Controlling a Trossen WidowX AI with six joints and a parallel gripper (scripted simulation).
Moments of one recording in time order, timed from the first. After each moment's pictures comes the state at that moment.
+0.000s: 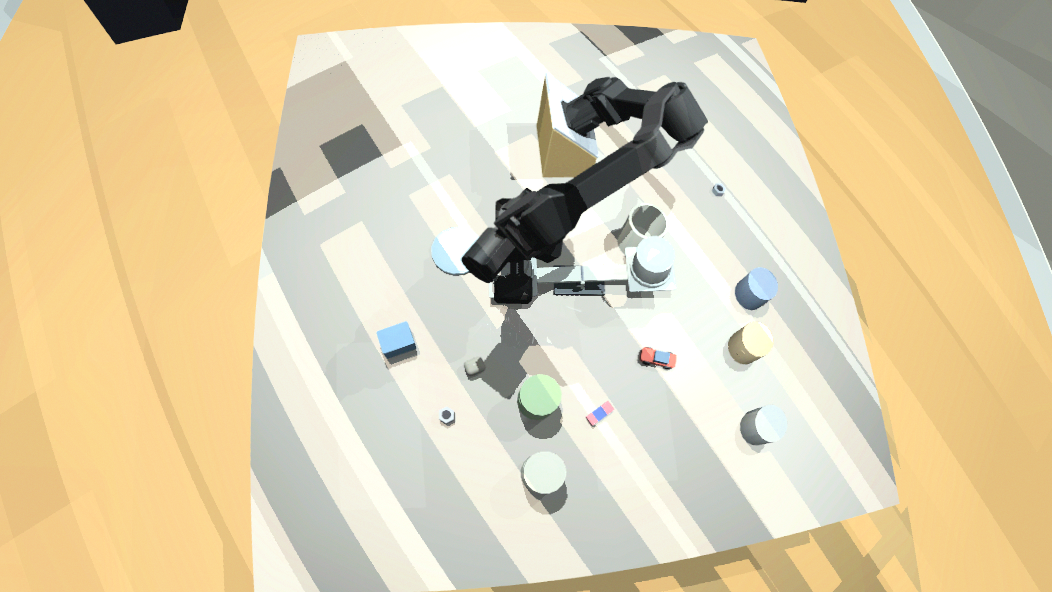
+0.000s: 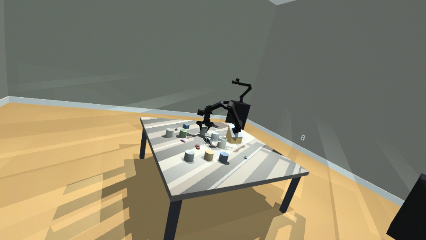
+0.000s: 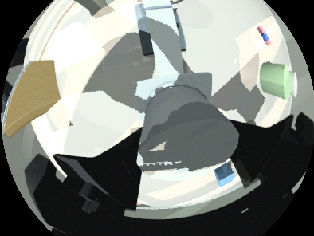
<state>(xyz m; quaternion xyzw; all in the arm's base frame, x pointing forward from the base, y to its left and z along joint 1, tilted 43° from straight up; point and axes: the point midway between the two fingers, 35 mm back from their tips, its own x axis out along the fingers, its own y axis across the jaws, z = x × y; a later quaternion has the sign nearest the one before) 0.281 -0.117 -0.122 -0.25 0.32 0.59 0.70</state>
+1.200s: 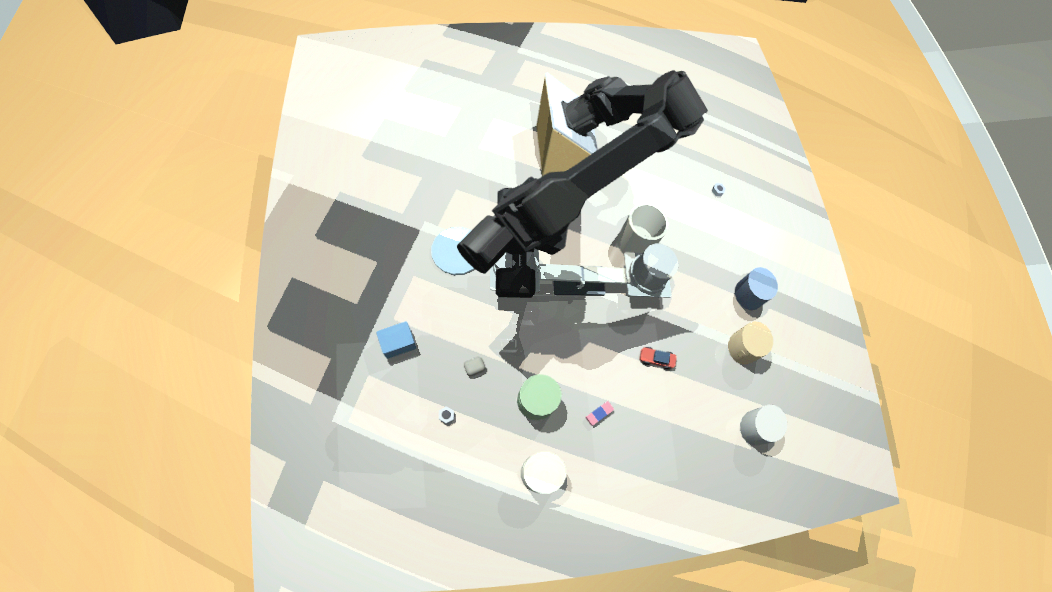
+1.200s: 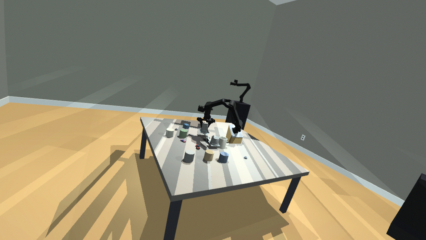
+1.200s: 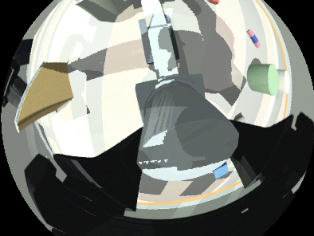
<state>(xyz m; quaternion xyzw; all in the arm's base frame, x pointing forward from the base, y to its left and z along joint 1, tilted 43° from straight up) 0.280 -0.143 -0.091 -0.24 0.31 0.59 0.70</state>
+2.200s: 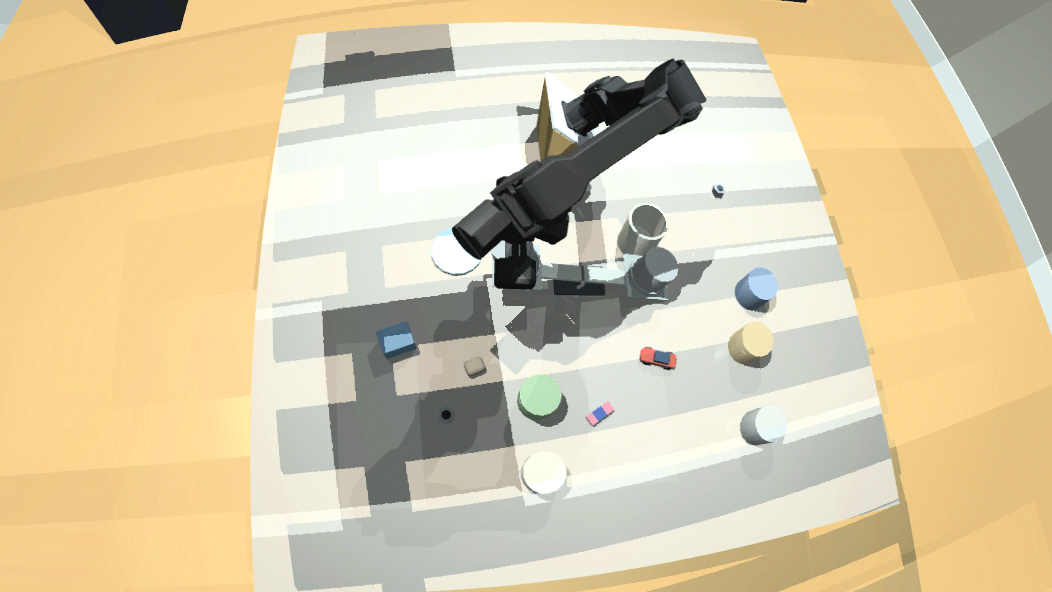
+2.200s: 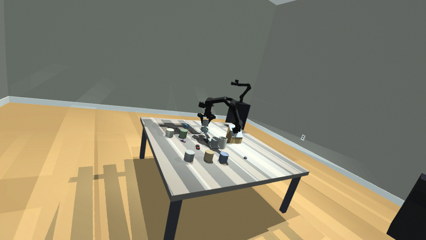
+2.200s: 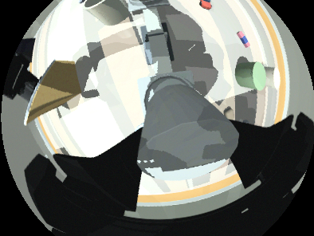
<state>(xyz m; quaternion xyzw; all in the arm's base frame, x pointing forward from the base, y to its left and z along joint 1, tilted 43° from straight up) 0.277 -0.174 -0.064 -0.25 0.32 0.59 0.70</state>
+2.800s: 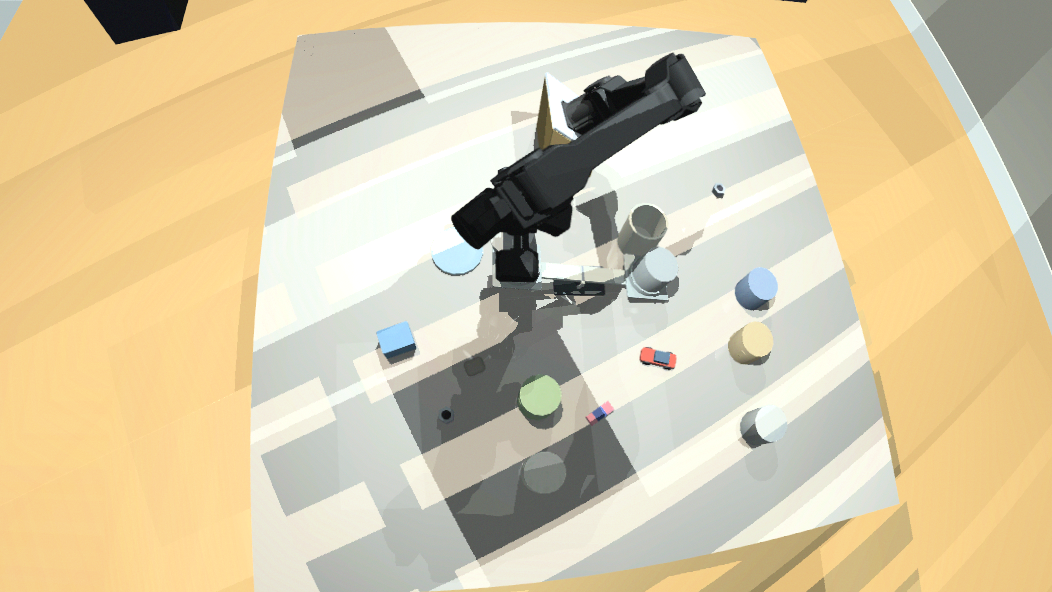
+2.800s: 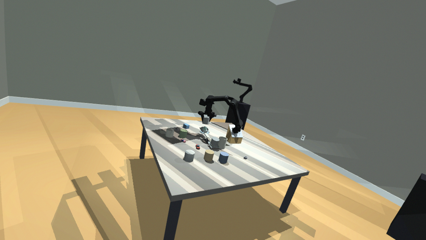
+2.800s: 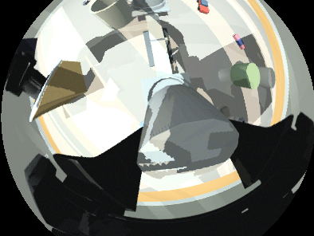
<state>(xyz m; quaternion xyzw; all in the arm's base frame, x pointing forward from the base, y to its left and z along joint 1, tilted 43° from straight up) 0.272 -0.188 -0.046 -0.25 0.32 0.59 0.70</state>
